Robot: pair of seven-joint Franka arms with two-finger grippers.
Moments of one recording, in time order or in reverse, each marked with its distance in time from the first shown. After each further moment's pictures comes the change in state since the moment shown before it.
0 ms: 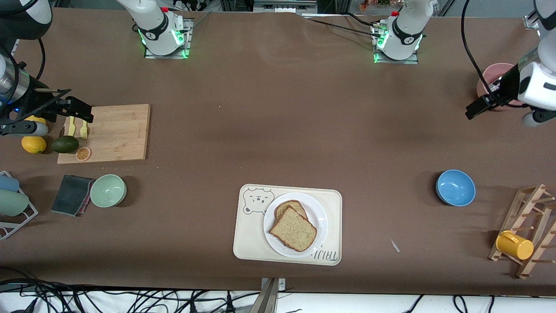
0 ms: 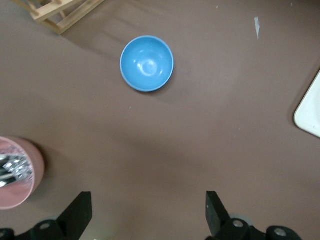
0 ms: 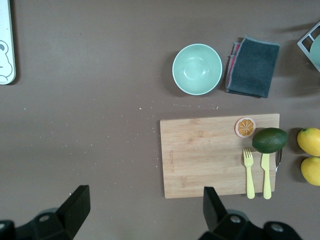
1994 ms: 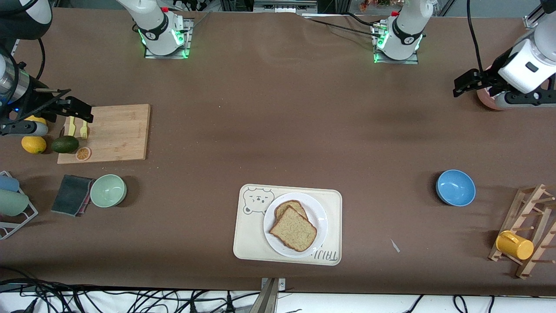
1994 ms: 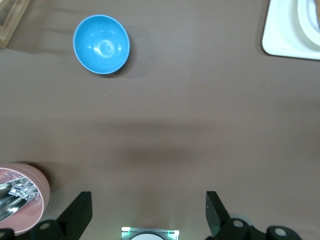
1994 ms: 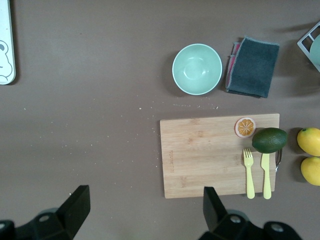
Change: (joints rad) left arm -0.346 0.029 0.347 0.038 -0.057 -0.081 0.324; right arm 0.000 0.000 0.000 0.000 0.000 0.000 0.000
